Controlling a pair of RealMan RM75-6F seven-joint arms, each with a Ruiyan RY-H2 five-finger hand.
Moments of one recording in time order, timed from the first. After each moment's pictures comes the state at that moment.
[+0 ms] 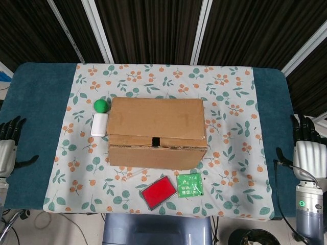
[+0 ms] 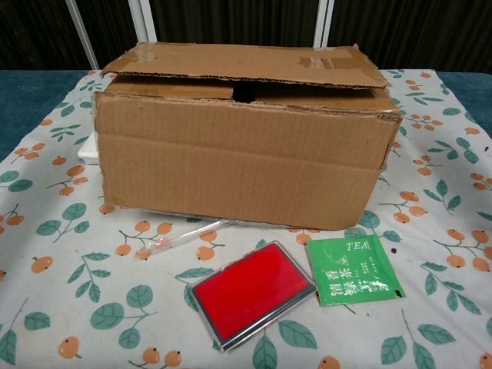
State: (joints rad) left arm -0.23 -1.07 -0.18 -1.75 1.28 1.36 0.15; right arm 0.39 -1.15 -0.01 -1.76 -1.13 1.76 -0.23
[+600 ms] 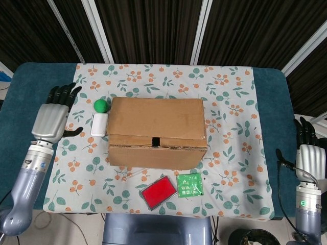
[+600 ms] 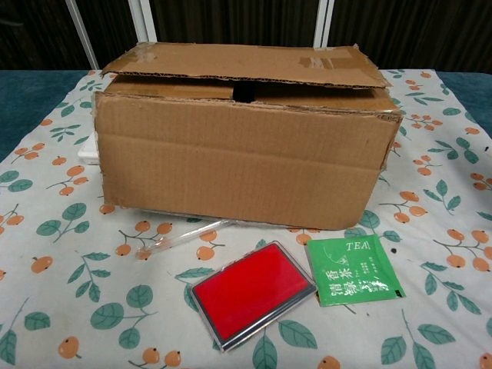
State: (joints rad) left arm -0.61 -1.06 -0.38 -2.02 0.92 1.18 0.58; right arm 0.29 -1.29 0.10 -1.50 -1.22 1.65 0.02
